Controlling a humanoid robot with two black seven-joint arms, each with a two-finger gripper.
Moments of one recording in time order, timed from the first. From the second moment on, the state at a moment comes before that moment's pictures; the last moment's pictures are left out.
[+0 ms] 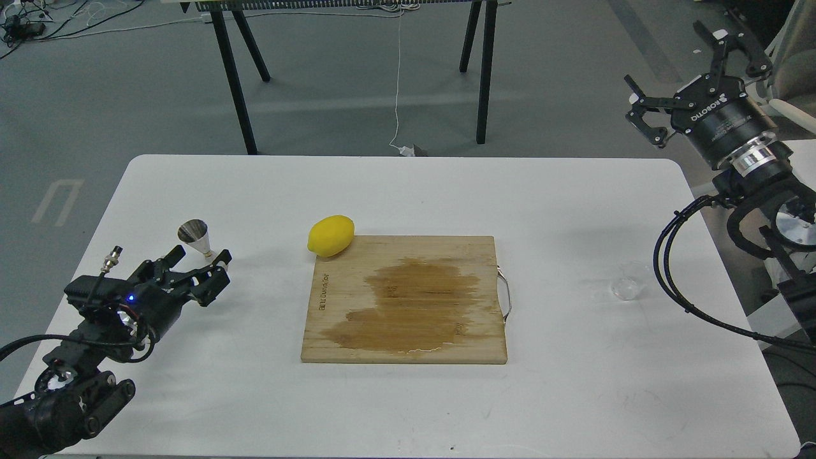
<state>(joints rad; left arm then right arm) -0.47 0.33 -0.50 -0.45 1.67 0.49 -0.49 0.47 -0.53 1.25 1.00 0.14 0.49 -0.10</state>
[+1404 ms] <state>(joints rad) -0.58 0.07 -0.50 -0.16 1.67 0.49 -0.49 0.45 -0.54 1.27 1.00 0.14 0.49 -0.10</state>
